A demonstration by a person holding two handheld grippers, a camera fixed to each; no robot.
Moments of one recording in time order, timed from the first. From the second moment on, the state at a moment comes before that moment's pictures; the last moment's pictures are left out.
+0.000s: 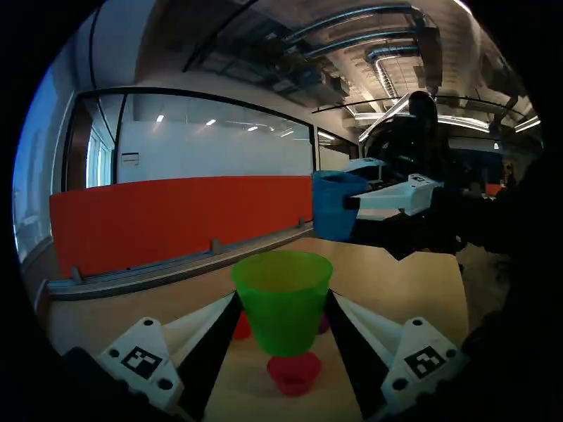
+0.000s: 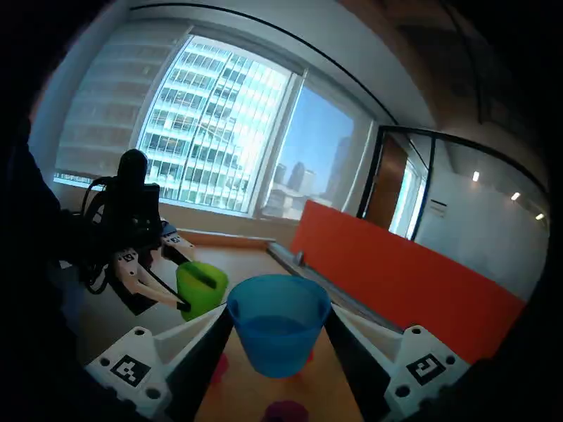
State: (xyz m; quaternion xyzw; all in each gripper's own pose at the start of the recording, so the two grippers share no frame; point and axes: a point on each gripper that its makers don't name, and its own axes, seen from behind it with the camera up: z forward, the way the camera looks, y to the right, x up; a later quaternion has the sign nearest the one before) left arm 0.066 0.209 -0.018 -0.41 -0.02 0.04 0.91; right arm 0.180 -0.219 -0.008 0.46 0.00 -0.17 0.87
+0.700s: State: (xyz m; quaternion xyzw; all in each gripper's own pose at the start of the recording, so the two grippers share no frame) left arm 0.070 0.218 -0.015 -0.41 -0.01 0.05 0.91; right arm 0.207 -0.236 0.008 0.46 0.05 -0.24 0.85
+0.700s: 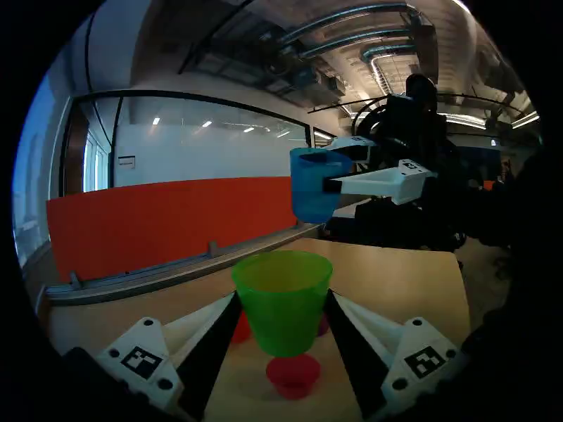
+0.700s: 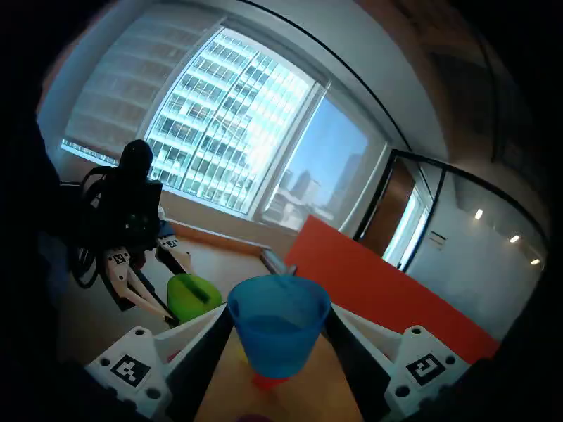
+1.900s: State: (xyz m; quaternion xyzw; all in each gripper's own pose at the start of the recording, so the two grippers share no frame) left arm 0.075 0.224 -0.002 -0.42 -0.01 0.05 0.91; right arm 0.233 -0.271 0.045 0.44 0.11 -0.37 0.81
